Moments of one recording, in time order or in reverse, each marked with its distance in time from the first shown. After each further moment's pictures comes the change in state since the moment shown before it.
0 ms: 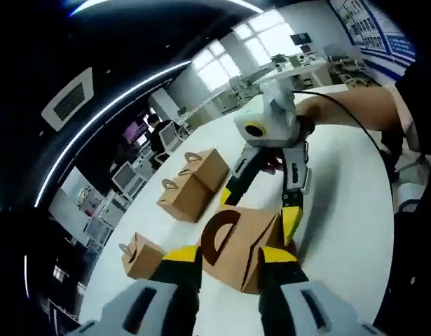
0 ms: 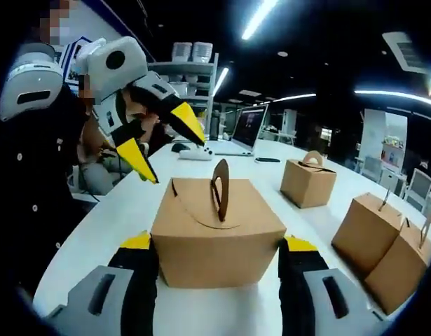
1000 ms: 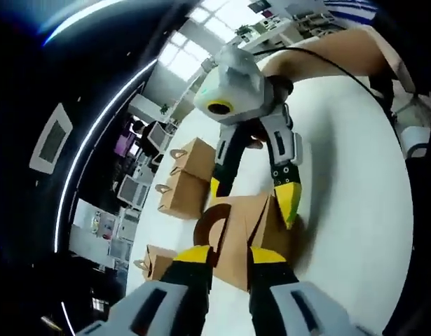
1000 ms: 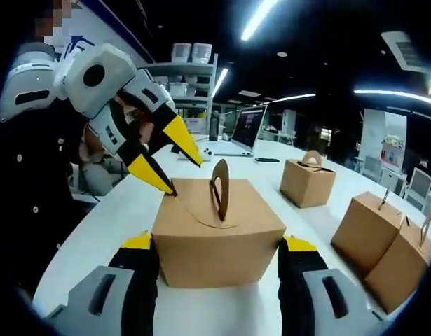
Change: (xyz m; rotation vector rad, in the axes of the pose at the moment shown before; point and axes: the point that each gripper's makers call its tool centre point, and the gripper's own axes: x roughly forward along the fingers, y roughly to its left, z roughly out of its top) left arm 0.009 -0.008 -0.005 0.276 0.135 0.049; right arm -0.004 -0.008 0.000 0.001 -0.001 0.001
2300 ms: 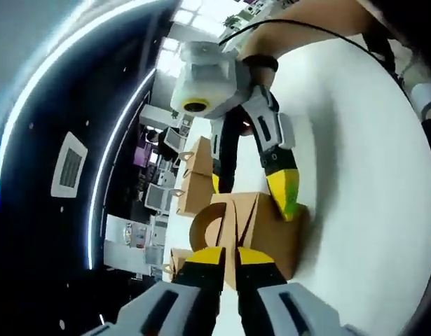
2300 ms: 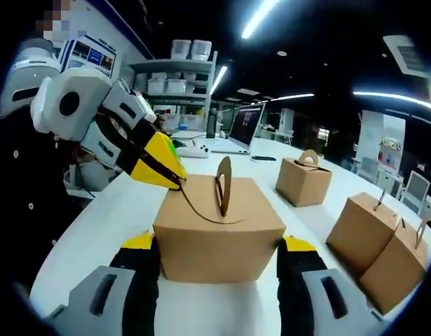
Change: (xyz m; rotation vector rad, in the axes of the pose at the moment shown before) left arm 0.005 0.001 -0.002 0.157 0.039 0.180; right arm -0.003 -0.015 -0.007 -0.019 0.021 -0.029
